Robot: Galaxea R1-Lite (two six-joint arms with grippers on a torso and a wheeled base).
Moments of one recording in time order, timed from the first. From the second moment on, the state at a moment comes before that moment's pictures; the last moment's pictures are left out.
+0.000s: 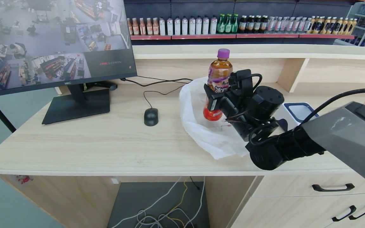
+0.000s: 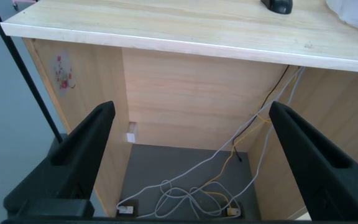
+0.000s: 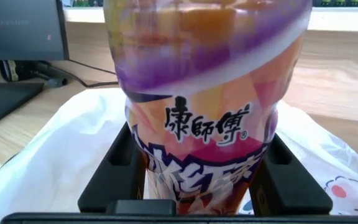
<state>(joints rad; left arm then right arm) 0.00 0.00 0.00 0.00 0.01 -0.02 0.51 2.21 -1.27 -1.31 -0.12 -0.10</state>
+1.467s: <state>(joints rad) 0.00 0.00 0.00 0.00 0.01 -0.02 0.53 2.27 -1.22 -1.32 -0.12 -0.08</state>
